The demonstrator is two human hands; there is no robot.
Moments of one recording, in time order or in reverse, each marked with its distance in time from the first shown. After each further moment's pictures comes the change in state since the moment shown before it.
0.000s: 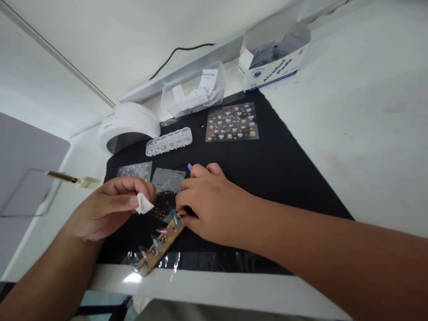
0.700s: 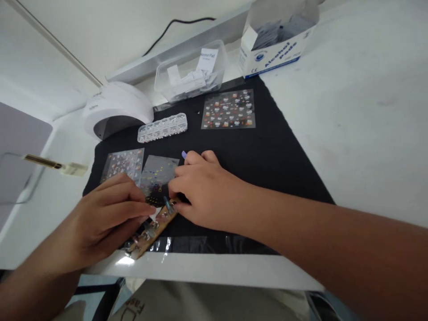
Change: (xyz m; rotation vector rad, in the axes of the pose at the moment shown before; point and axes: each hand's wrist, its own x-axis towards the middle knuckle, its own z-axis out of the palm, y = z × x) left_hand -0.031 0.014 0.015 0.854 -0.165 0.498; right_hand 0.002 0.000 0.002 -0.046 -0.035 -0.014
